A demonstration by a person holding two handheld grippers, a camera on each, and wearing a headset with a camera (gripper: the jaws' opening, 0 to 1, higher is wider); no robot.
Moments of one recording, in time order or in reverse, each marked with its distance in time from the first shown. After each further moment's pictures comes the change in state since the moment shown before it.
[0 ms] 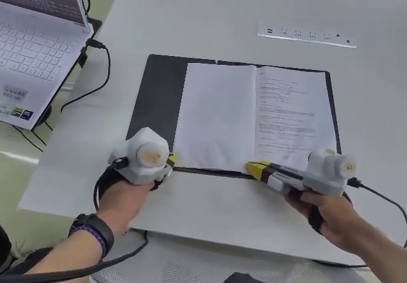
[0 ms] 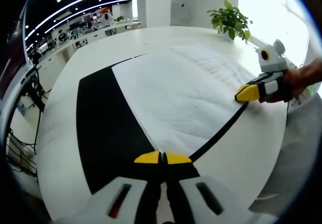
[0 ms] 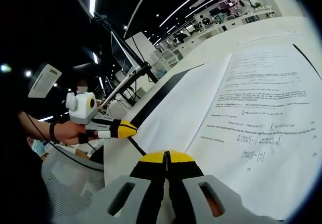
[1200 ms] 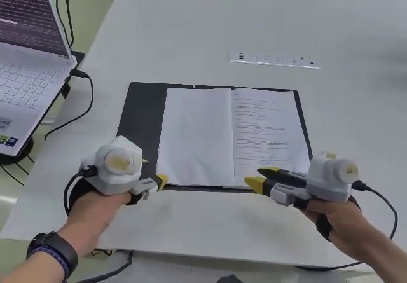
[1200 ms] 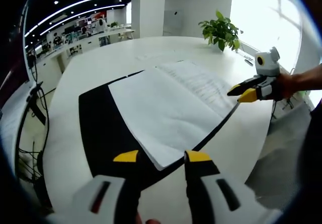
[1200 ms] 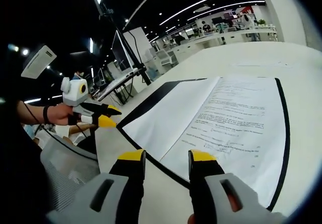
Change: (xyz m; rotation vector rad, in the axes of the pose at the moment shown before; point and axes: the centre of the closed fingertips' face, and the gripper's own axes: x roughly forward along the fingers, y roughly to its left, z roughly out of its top) left arm -0.048 -0.013 0.038 0.007 -0.070 -0.079; right arm -0.066 0.001 0.024 -0.165 0.012 -0.137
